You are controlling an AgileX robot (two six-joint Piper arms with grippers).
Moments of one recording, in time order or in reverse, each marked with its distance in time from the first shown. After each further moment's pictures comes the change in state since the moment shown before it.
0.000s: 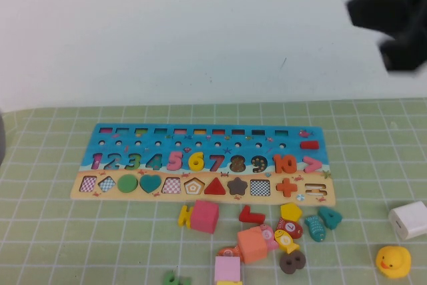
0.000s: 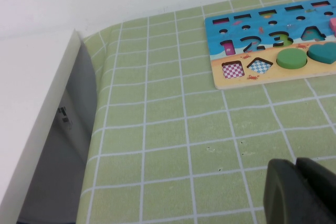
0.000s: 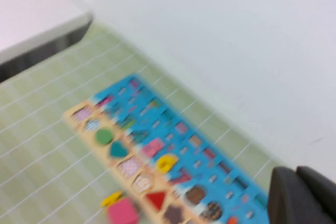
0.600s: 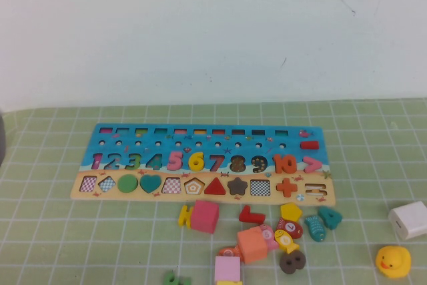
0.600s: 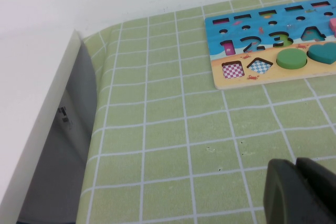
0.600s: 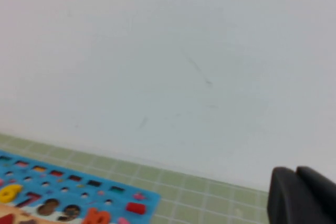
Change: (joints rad) right arm -0.429 -0.847 1.040 0.019 -0.602 0.028; left arm 0.000 0.000 0.000 -0.008 0.000 0.000
